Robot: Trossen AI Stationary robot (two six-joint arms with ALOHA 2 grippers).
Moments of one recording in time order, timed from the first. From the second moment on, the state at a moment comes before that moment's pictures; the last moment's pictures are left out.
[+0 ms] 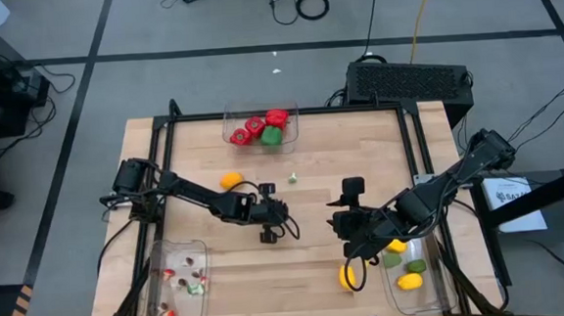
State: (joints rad) left arm -0.17 1.86 1.01 -0.12 -0.31 0.06; right arm 0.54 1.48 1.36 -0.89 0.68 0.23
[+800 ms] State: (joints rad) left arm -0.65 1.33 1.18 -1.05 0.11 -0.82; right arm 0.54 1.50 1.36 -0.81 0.68 0.25
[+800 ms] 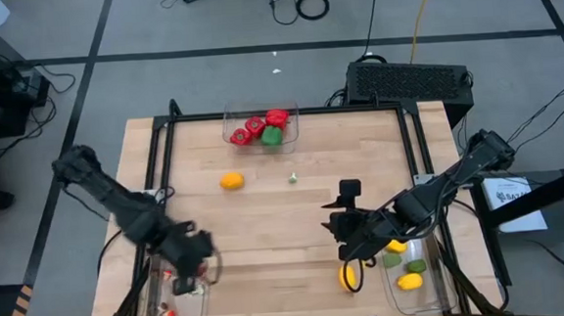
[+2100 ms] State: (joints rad) left arm -1.12 1.50 1.16 -1.14 -0.36 -1.39; right arm 0.02 1.75 1.17 -0.30 0.29 -0.01
